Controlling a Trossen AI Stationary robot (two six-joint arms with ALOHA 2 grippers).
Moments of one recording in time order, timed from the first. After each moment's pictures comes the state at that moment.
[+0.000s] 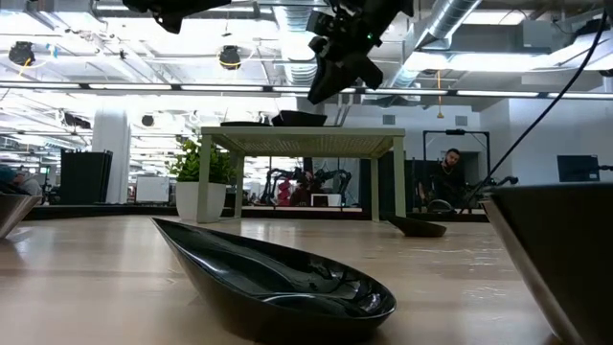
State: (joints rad) left arm -0.49 1.08 0.53 0.41 -0.56 0.15; right arm -0.28 1.74 1.60 -0.65 0.11 -0.91
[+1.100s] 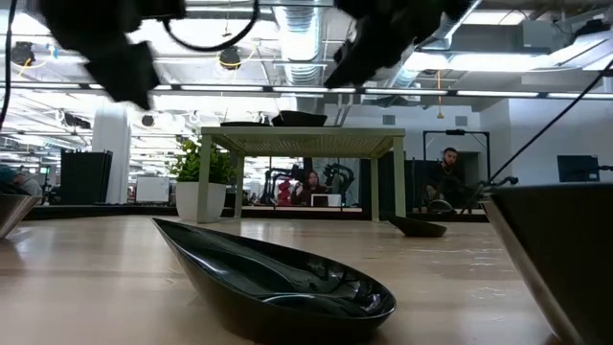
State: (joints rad) left arm -0.51 1.33 0.82 -0.43 -0.18 -0.63; right arm -0.05 1.52 1.15 -0.34 -0.18 -0.26
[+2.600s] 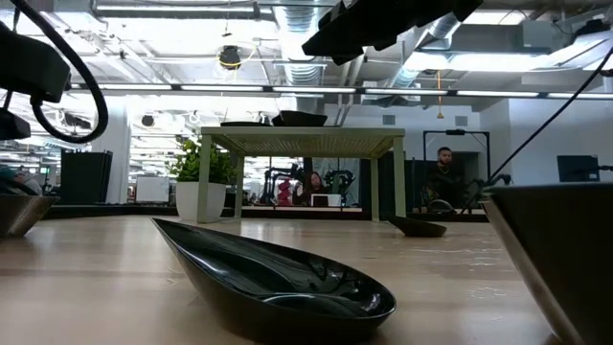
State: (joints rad) left arm -0.81 1.47 0.73 -0.65 -0.19 -1.08; right arm 0.10 1.54 1.07 -0.06 -0.18 -0.32
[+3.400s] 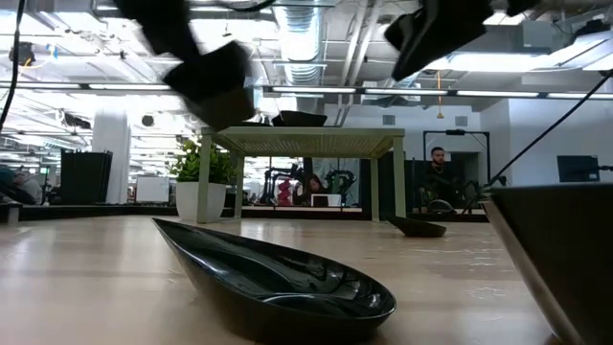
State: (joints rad) left arm -0.49 1.46 1.10 -0.64 -0.49 -0.51; right arm 0.24 1.37 1.07 -0.57 0.12 -0.10
